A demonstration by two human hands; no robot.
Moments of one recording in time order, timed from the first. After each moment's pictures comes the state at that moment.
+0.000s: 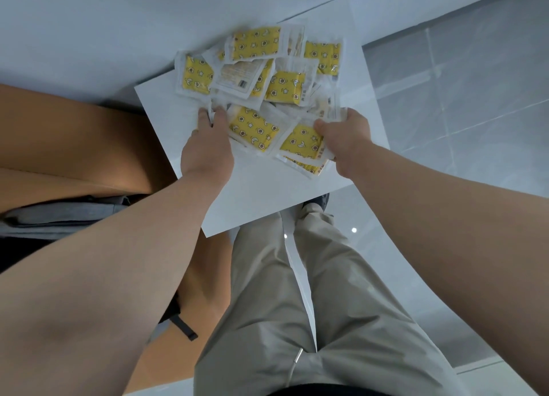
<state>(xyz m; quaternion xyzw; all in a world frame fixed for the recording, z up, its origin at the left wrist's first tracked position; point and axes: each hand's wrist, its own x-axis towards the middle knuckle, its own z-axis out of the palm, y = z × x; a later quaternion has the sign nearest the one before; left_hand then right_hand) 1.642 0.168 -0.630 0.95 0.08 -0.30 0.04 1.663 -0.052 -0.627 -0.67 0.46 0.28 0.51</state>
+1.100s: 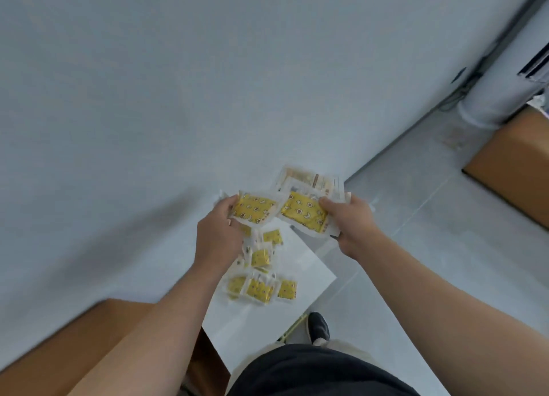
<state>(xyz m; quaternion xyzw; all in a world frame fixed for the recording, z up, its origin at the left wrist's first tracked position) 1.691 0.117 -0.273 0.90 -0.01 -0.09 0.43 1.636 -0.110 -0.270 -0.52 0.44 -0.01 0.73</state>
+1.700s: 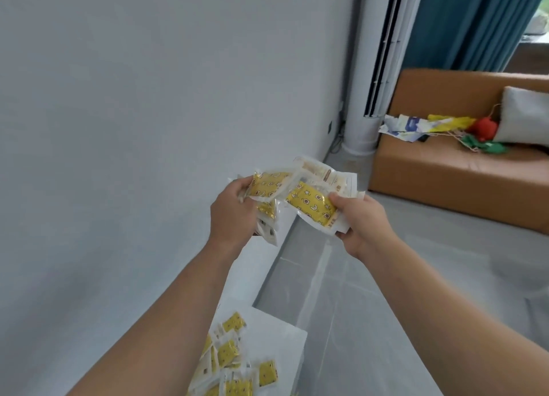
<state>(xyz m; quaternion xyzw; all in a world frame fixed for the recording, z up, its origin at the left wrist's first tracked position) 1.696 -0.060 -0.123 0.77 -0.23 -0.15 0.57 1.545 -0.194 -0.122 -0.38 0.45 -0.29 0.75</state>
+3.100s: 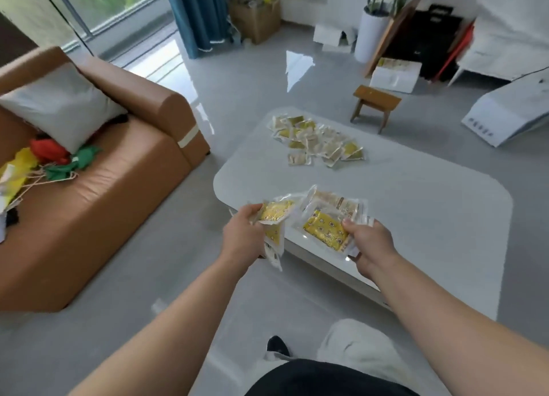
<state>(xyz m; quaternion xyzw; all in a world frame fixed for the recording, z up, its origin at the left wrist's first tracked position) 0.964 -0.701 -0.253 0.55 -0.62 -0.55 0.13 0.793 -0.561 -0.288 0.11 0.69 -0.60 0.39</state>
